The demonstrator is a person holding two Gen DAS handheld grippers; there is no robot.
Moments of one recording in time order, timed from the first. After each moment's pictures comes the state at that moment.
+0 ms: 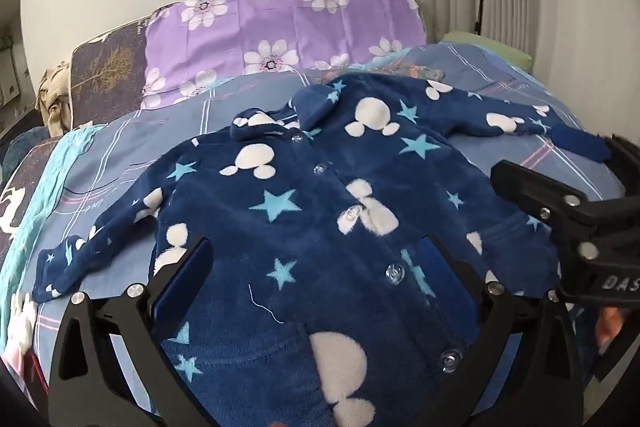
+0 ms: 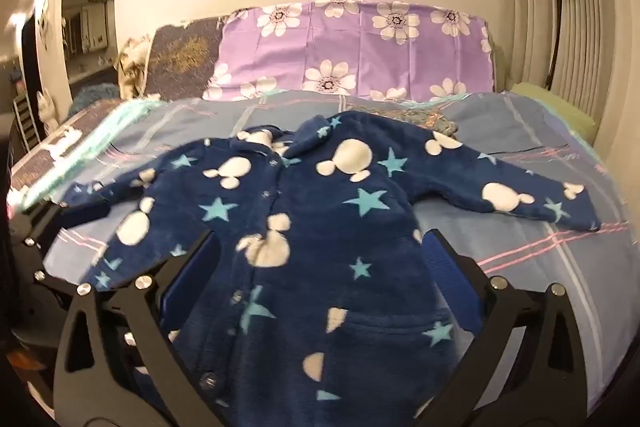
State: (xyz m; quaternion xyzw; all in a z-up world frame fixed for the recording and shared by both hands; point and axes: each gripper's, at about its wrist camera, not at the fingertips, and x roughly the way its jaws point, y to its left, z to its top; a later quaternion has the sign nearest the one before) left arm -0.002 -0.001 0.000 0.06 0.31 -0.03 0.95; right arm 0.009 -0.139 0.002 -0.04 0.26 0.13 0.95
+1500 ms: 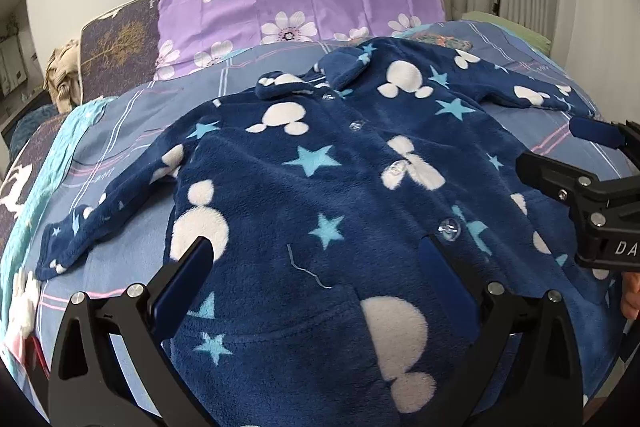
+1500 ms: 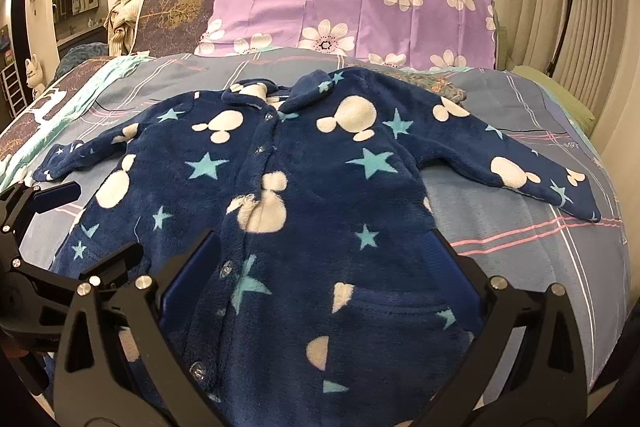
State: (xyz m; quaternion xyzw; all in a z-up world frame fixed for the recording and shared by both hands) left arm 0.000 0.036 -0.032 0.04 0.36 0.01 0.93; right arm 0.026 -0.117 -0.025 -0.07 0.33 0.12 0.93
